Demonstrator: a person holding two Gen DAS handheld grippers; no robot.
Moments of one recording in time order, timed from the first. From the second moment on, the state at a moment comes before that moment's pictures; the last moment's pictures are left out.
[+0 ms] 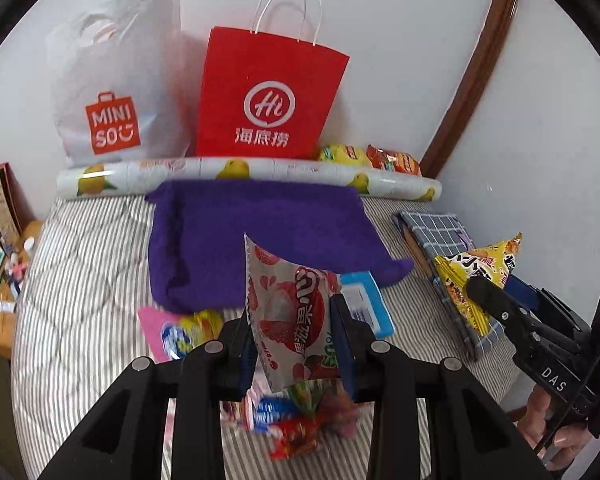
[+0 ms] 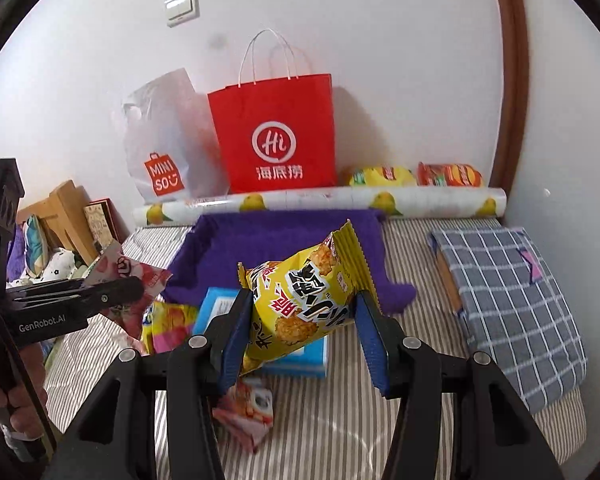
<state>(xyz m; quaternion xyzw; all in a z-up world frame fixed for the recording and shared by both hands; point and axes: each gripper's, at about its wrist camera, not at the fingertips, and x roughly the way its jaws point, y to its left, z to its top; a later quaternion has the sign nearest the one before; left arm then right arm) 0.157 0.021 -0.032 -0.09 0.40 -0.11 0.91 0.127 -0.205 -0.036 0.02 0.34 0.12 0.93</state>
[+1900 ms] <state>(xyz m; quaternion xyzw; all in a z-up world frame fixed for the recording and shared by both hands) 0.387 0.058 -0.115 -0.08 0.47 -0.04 0.88 0.383 -0.197 -0.112 -0.02 0.39 0.13 0.91</state>
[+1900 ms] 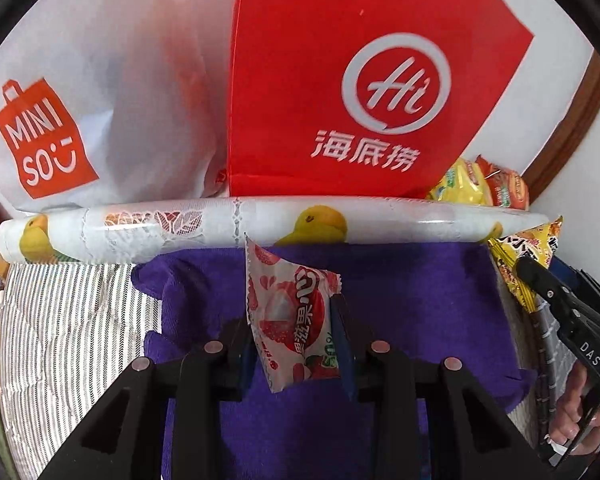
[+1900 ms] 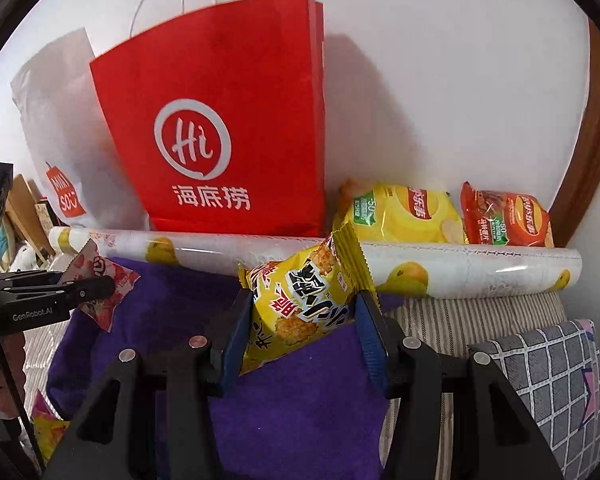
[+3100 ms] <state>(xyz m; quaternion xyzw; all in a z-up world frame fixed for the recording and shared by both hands) 0.409 0.038 -0.166 -0.07 0.54 -0.05 0.84 0.411 -0.172 -0.181 -0.06 0.49 0.15 0.86</state>
